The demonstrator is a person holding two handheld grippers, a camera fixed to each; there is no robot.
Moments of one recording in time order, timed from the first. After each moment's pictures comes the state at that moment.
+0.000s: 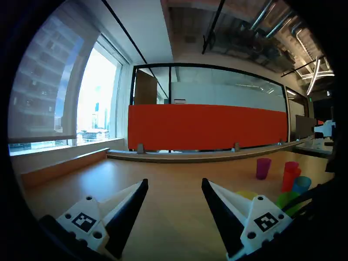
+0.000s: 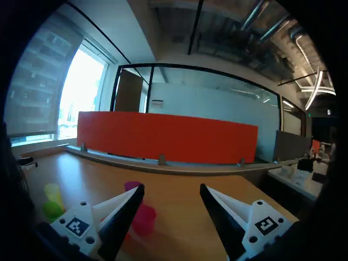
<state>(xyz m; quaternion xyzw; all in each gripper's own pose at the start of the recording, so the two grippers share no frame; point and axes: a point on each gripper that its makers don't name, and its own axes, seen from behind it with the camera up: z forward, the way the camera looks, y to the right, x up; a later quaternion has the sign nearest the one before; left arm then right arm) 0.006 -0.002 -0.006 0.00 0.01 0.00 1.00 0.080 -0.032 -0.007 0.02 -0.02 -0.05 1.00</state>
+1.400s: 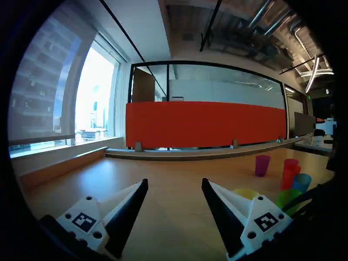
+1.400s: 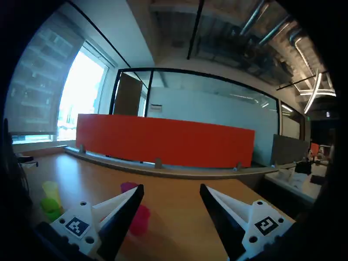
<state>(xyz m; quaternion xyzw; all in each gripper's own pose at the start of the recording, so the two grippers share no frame) 0.001 0.003 -0.003 0.00 0.00 0.00 1.00 0.081 -0.014 -0.015 0.01 0.00 -0.05 1.00</state>
